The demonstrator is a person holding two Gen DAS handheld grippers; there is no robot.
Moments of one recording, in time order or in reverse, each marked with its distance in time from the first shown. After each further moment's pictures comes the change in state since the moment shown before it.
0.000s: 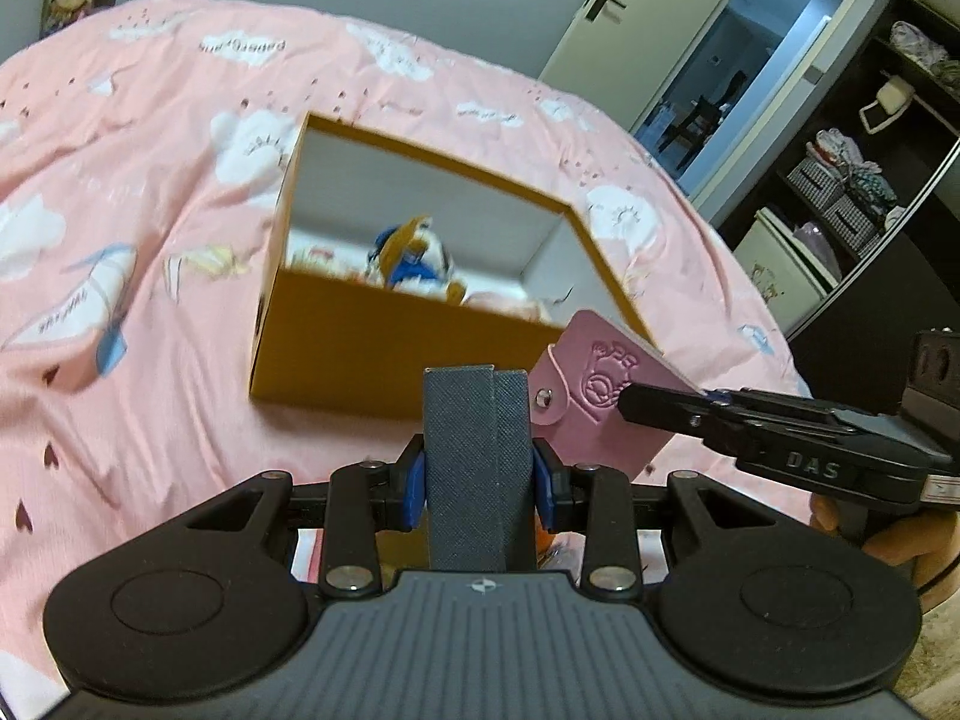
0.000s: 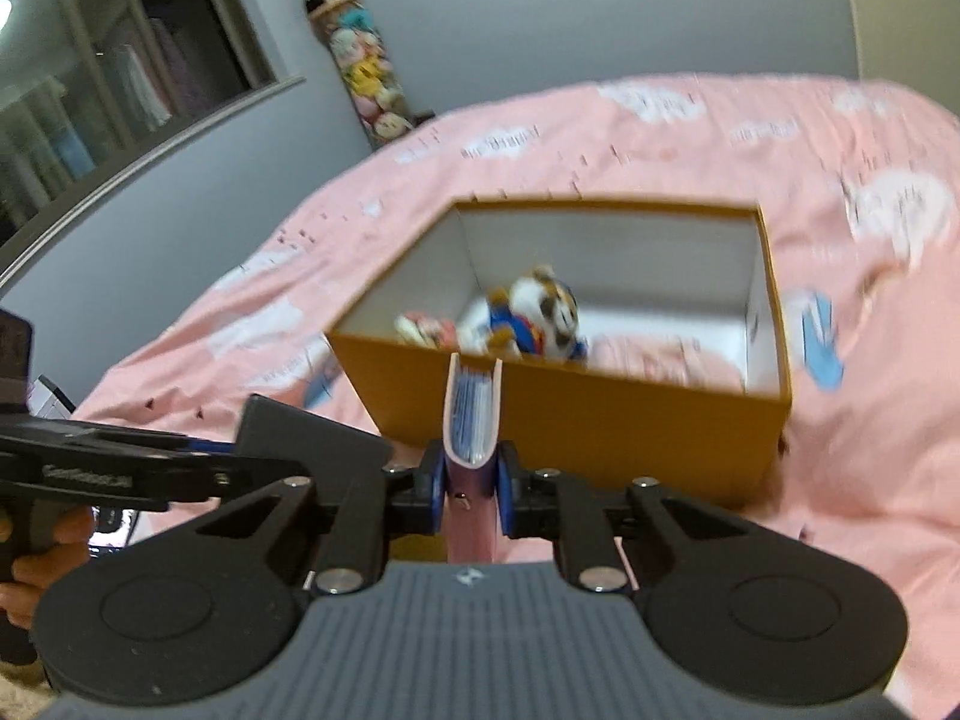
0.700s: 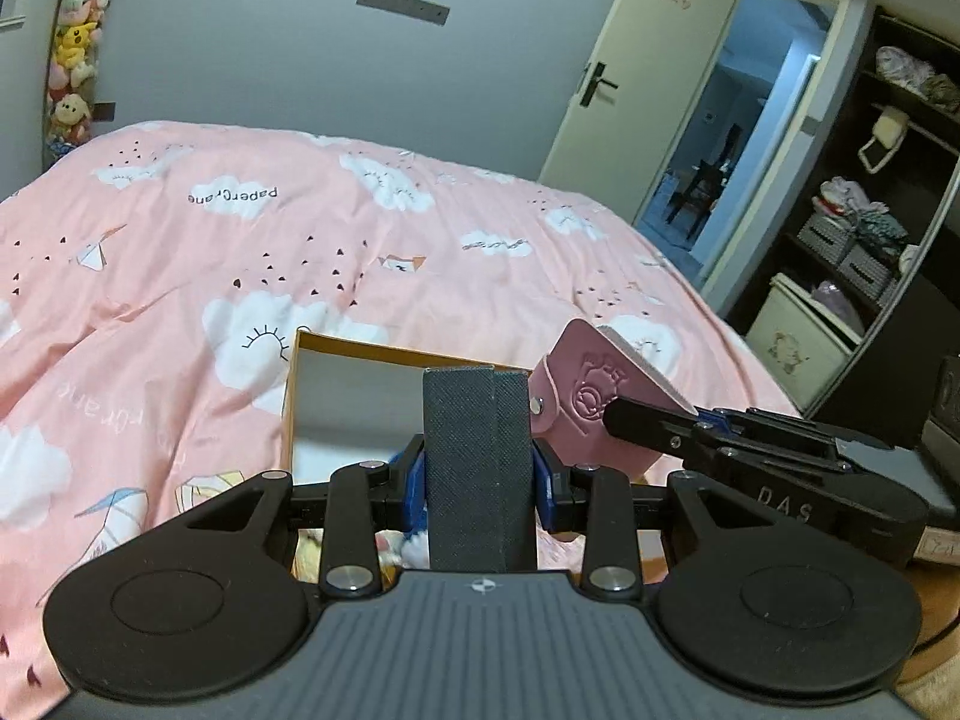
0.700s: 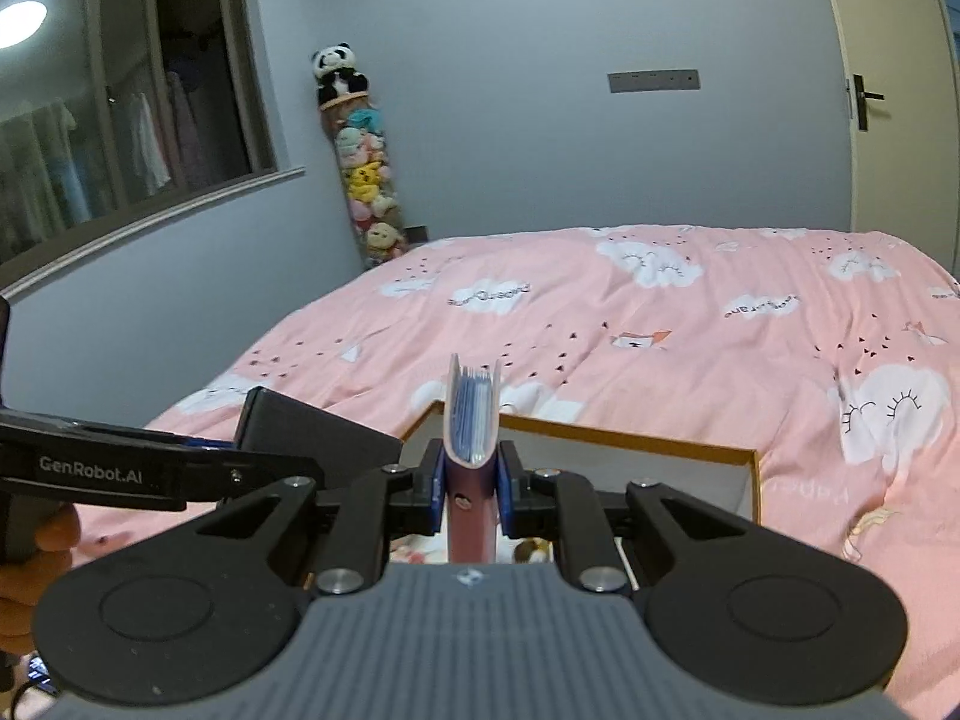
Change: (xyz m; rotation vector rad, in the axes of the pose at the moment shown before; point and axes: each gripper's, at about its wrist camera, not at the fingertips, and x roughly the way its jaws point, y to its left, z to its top) left arm 0.016 -0.012 0.106 0.086 -0.181 0.073; right arm 0.032 0.006 0.100 -0.100 -0.220 -0.083
